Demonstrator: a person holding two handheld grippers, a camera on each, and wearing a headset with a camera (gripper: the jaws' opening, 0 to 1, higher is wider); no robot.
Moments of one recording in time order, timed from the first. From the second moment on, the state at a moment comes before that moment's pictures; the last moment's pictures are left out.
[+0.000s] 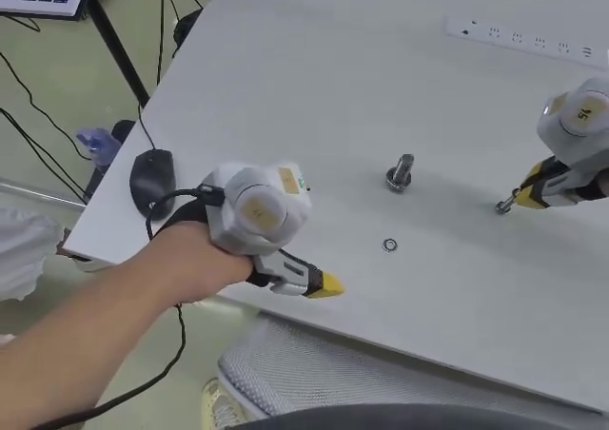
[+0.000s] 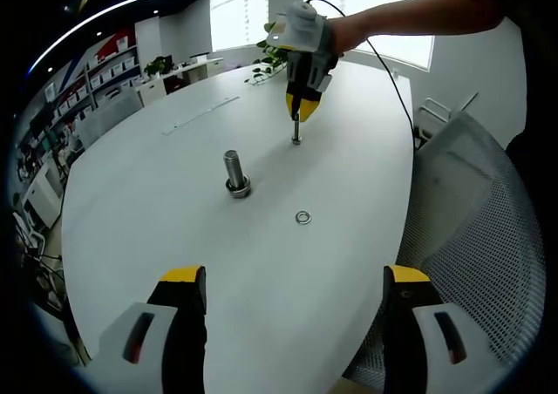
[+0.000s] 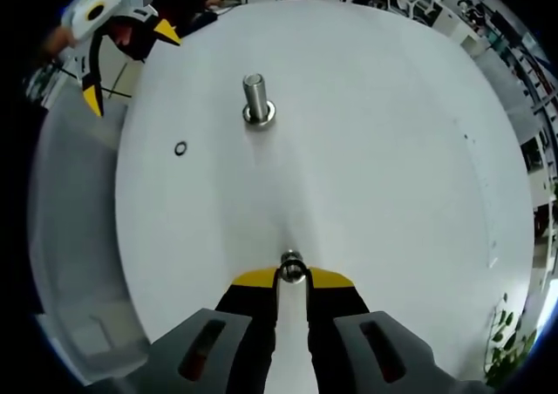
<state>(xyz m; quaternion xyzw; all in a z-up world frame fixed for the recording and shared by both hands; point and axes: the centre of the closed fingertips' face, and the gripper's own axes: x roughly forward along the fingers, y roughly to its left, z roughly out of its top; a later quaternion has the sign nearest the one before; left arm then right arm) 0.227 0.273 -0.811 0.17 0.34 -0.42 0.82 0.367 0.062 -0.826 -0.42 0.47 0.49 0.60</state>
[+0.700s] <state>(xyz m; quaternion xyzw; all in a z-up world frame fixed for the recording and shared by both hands) 0.220 0.275 -0.816 0.16 0.35 -0.43 0.82 0.367 0.060 -0.857 -0.42 0.48 0.50 0.59</state>
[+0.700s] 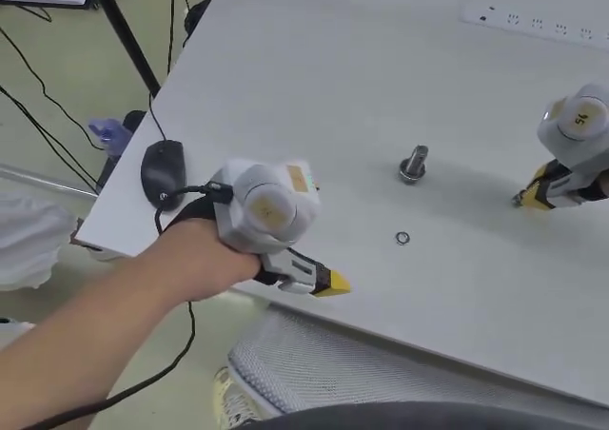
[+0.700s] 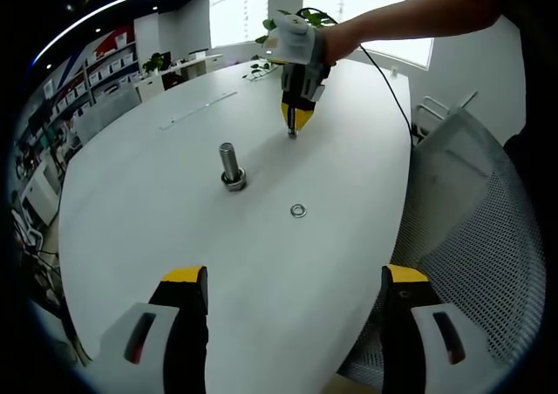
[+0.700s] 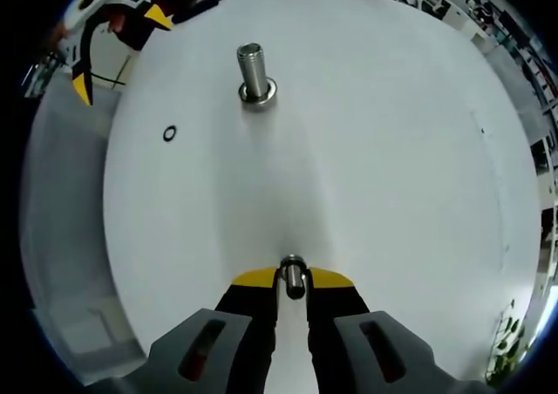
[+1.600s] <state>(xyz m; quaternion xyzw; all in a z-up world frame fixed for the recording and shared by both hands) 0.215 0.277 -0.817 0.17 0.36 -0.43 0.81 0.366 0.059 -0.861 -0.44 0.48 0.49 0.58</state>
